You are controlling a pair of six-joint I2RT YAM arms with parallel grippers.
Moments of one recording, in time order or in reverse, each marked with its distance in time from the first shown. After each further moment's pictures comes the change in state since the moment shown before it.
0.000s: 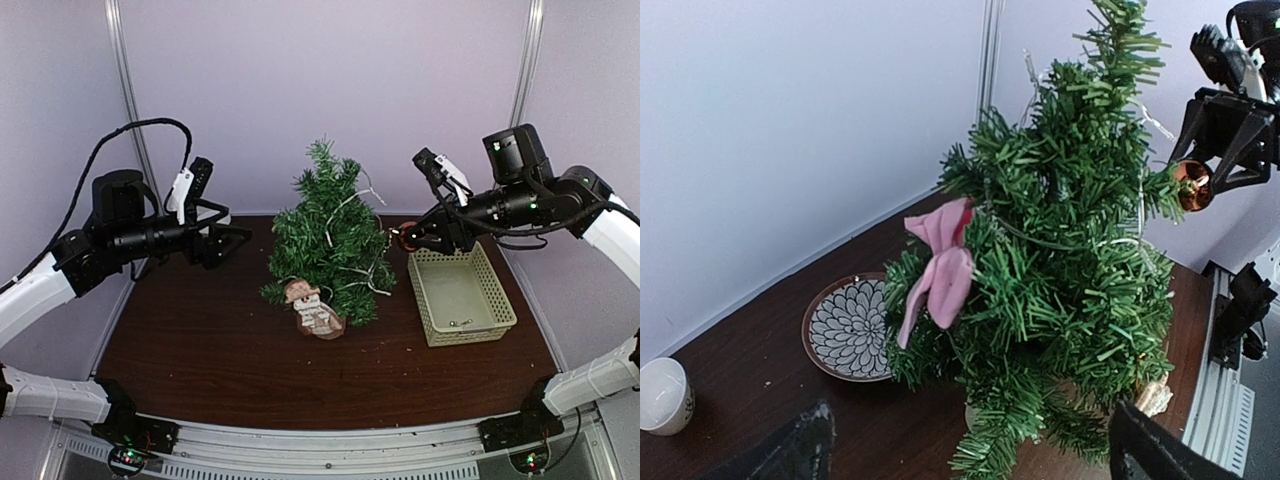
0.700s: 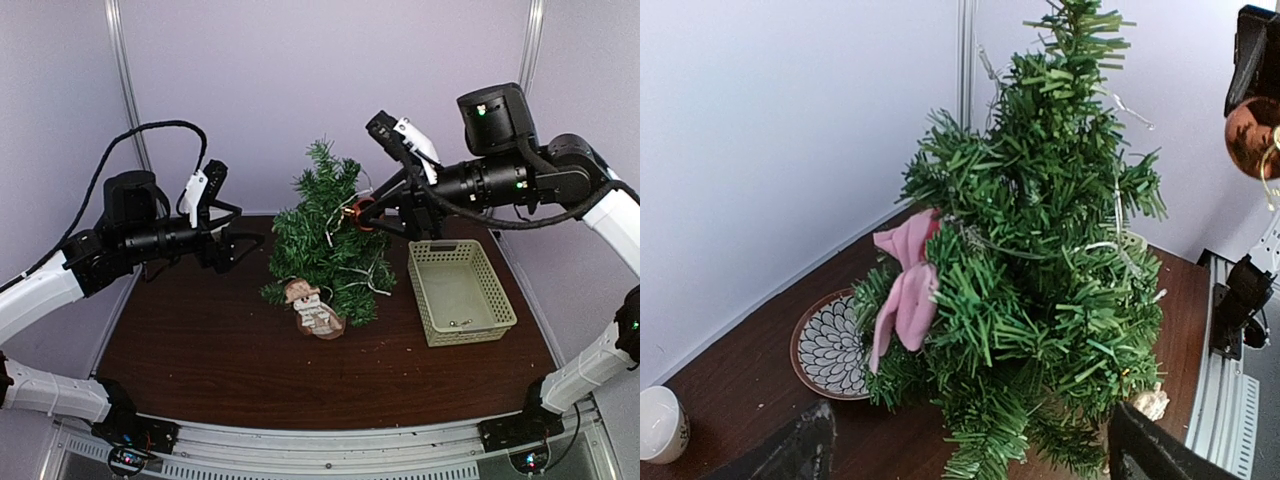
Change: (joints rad) left arm -0.062 0.045 0.000 0.053 -0.019 0.042; right arm 0.306 0.160 0.337 -0.032 0.200 -0.057
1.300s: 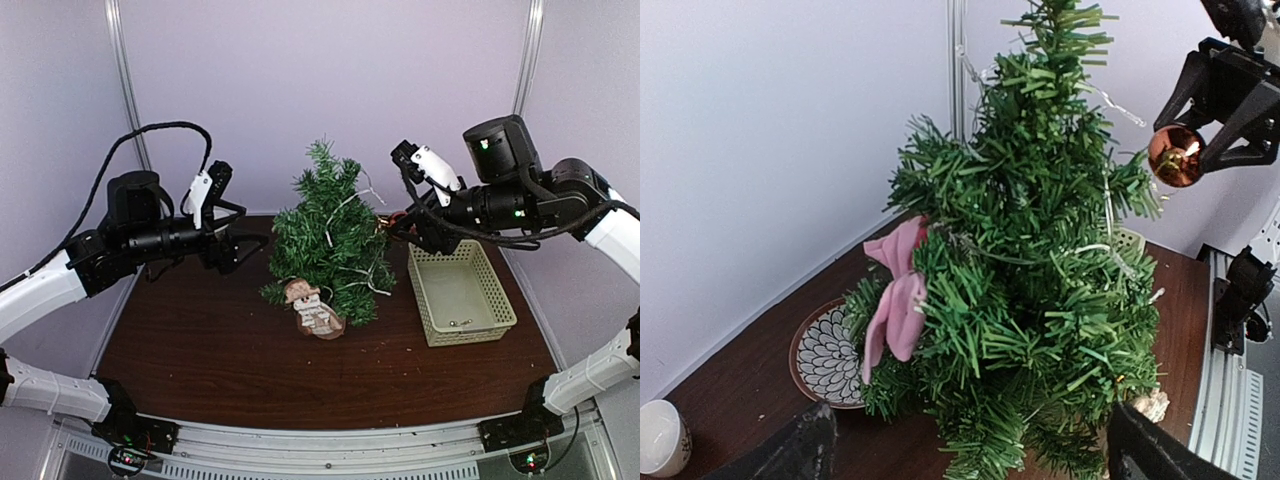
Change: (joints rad) left arm -0.016 0.014 0.000 0.022 -0.002 0.026; right arm -0.034 -0.098 -0.204 0.008 0.257 0.026
